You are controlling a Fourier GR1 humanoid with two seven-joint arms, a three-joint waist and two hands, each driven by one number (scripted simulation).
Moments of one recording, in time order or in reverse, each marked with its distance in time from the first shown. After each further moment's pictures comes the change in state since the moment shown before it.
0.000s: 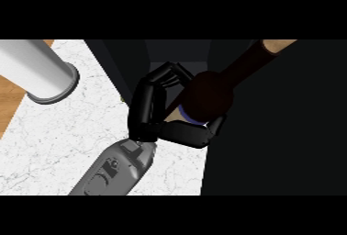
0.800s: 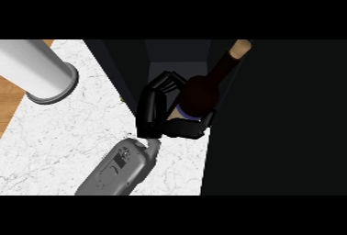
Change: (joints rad) left arm 0.025 0.000 -0.025 0.204 0.174 0.045 -0.256; right arm 0.010 0.014 0.037 -0.005 0.011 -0.010 0.000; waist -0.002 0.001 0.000
